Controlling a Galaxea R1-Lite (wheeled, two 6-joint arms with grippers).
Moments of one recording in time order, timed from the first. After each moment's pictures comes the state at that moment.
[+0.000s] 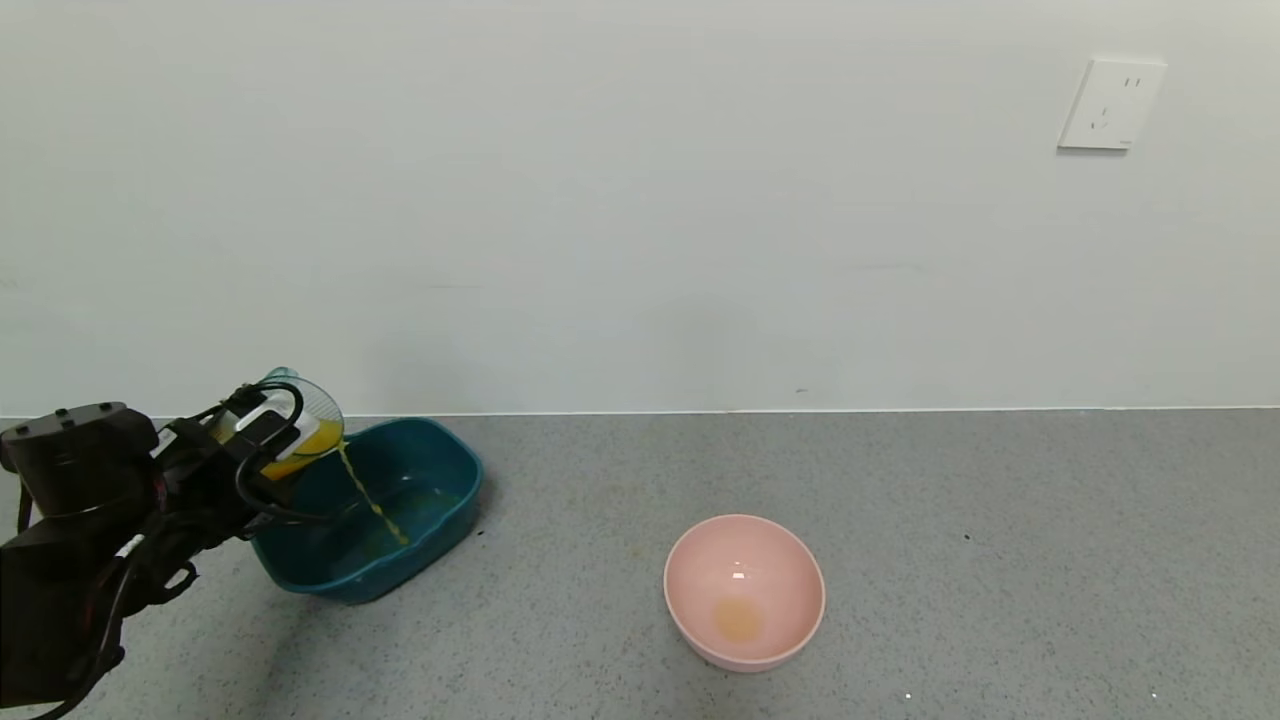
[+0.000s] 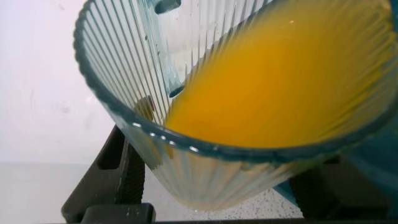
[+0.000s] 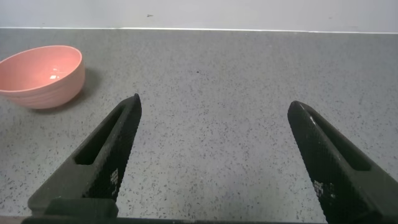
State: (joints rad) left arm 0.21 1.87 -0.51 -1.16 0.07 0.98; right arm 0.00 0.00 0.00 0.00 0.00 0.03
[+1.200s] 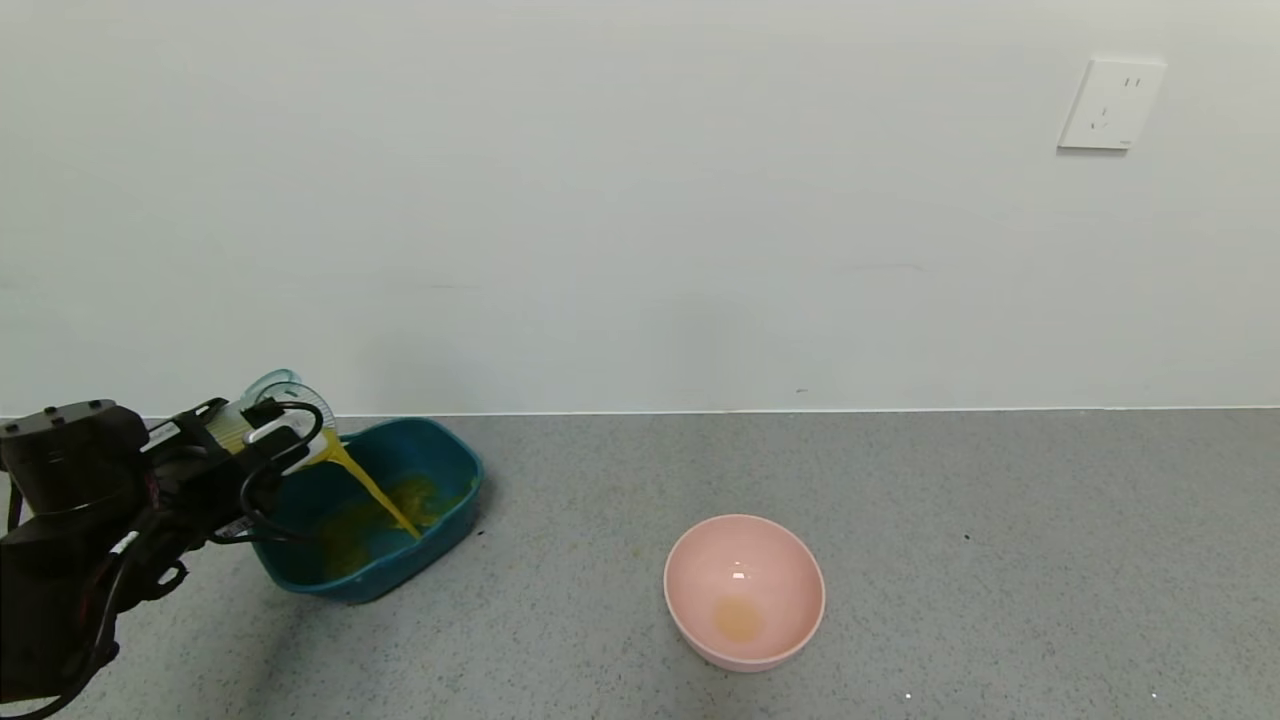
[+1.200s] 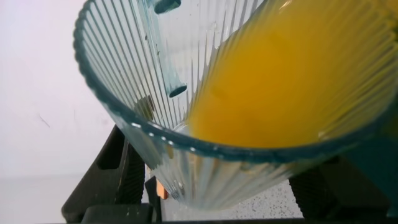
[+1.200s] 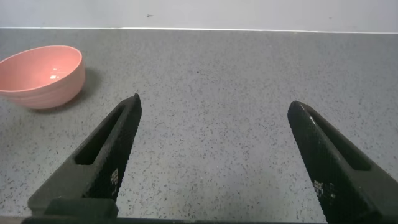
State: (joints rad) left arm 0.23 1.87 -0.52 -1.16 0.08 1.21; right arm 0.00 0.00 0.00 0.00 0.00 0.03
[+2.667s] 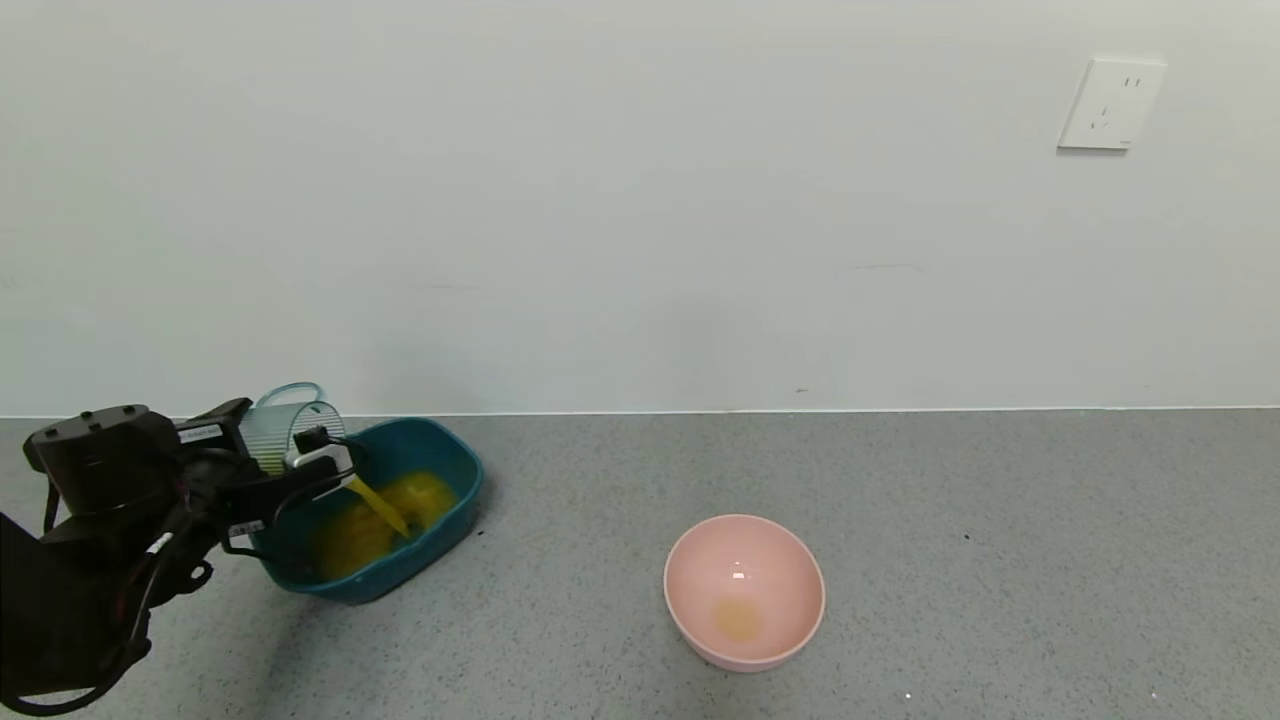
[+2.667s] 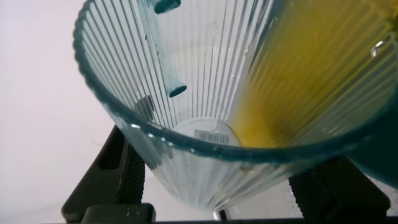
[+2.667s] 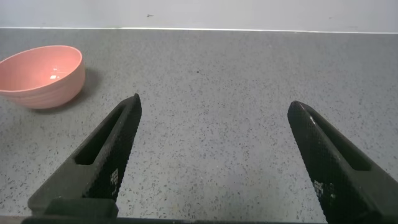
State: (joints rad) left arm 0.21 1.95 -0.54 -1.23 0.14 1.54; right arm 0.00 0.00 0.00 0.00 0.00 0.03
